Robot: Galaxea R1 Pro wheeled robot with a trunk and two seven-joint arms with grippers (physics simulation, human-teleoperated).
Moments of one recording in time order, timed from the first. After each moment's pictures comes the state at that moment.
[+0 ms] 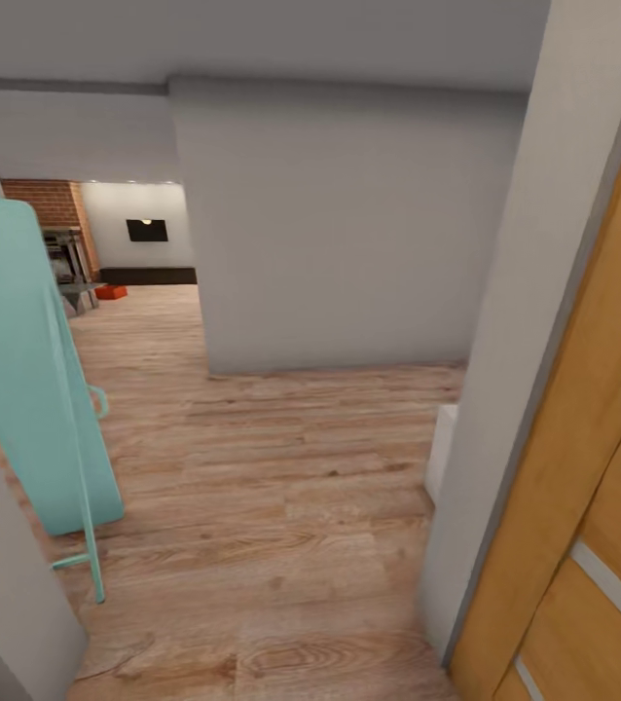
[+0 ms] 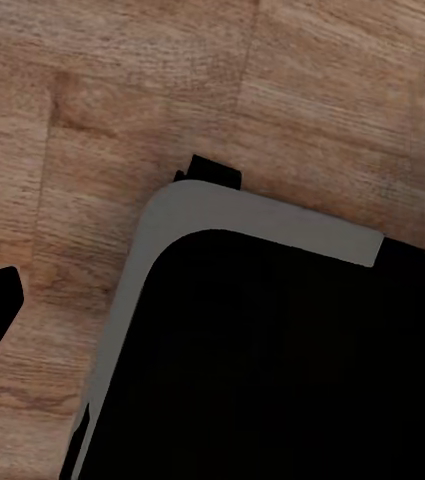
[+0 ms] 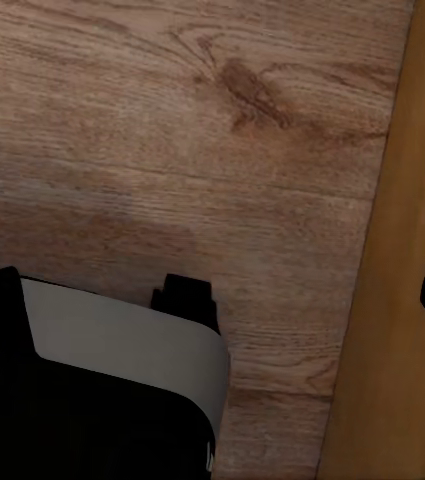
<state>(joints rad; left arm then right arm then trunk) 0.00 0.07 0.01 -0.20 0.36 0.00 -0.05 -0.29 0.01 0.93 0.02 -0.67 -0.02 0.00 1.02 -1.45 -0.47</state>
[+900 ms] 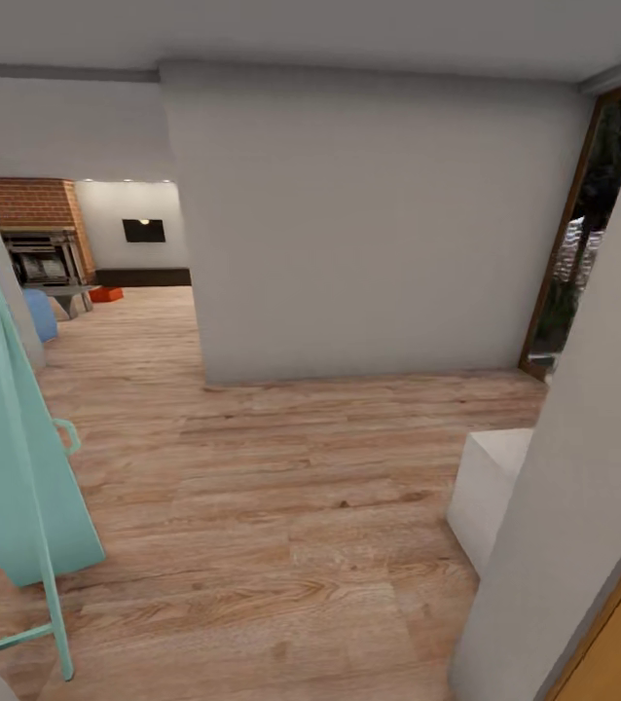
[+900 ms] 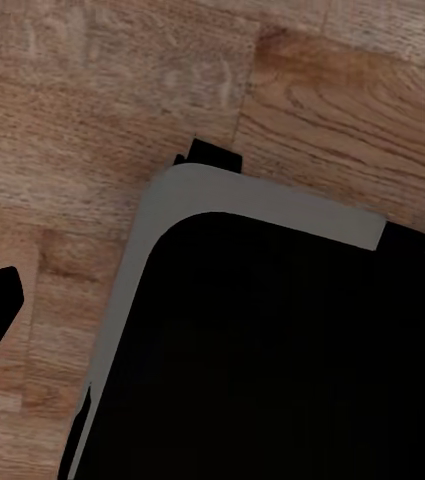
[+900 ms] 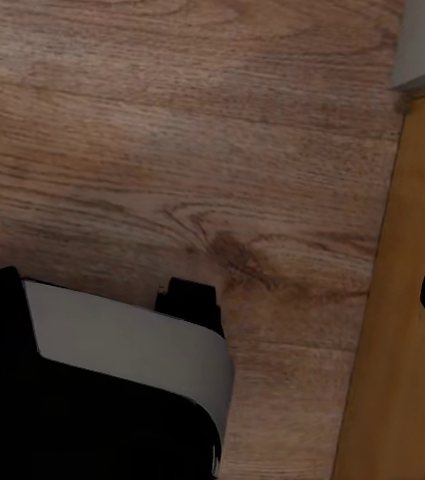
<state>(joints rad) 0.00 0.07 0.01 -0.20 0.36 0.03 -0.05 -0.27 0.00 0.93 0.03 -0.67 -0.07 0.00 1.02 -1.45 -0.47</state>
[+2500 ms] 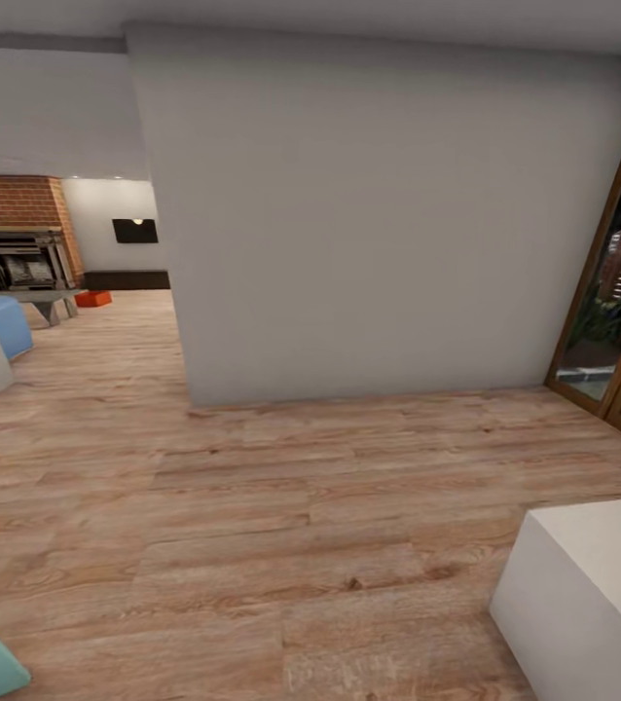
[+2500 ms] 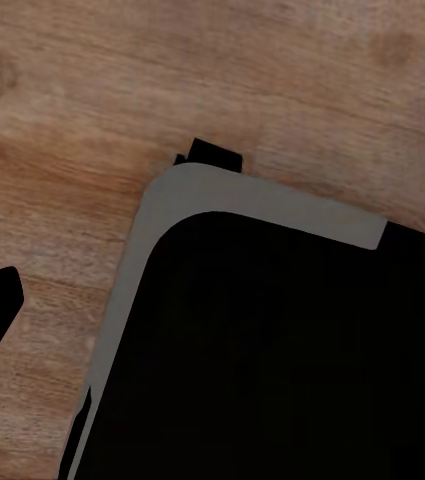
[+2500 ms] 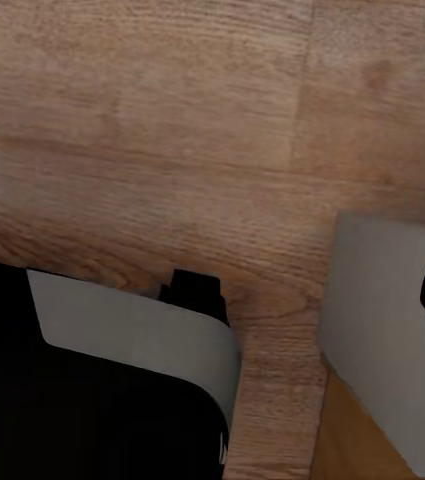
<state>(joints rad) 0.00 0.07 0.01 -0.20 0.36 0.03 -0.05 -0.24 0.01 0.93 0.03 -0.68 -0.10 -0.01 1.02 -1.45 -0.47</state>
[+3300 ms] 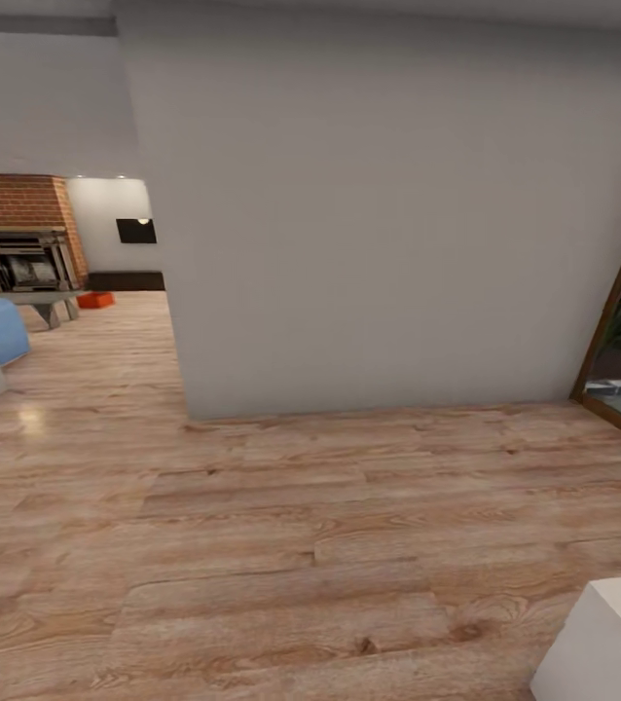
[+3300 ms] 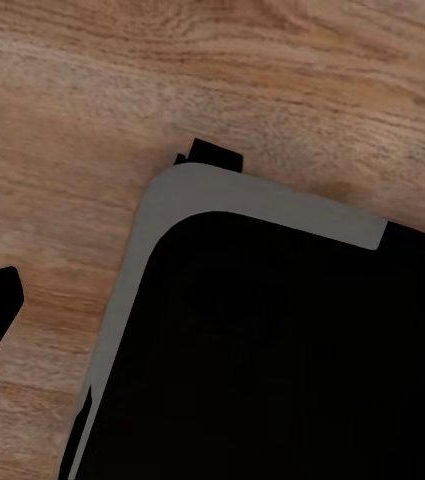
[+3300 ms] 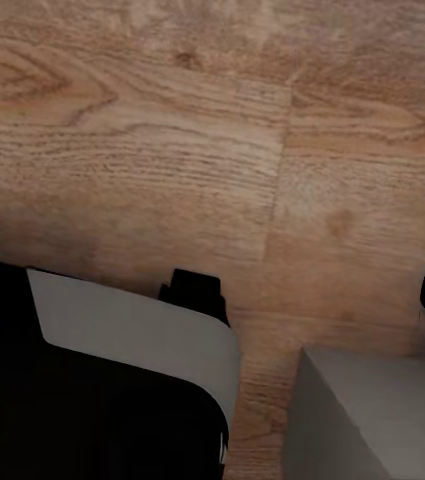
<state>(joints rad) 0.00 0.07 0.01 -0.20 0.36 0.03 -0.05 -0.24 0.01 0.93 0.03 -0.68 -0.10 -0.01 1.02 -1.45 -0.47</state>
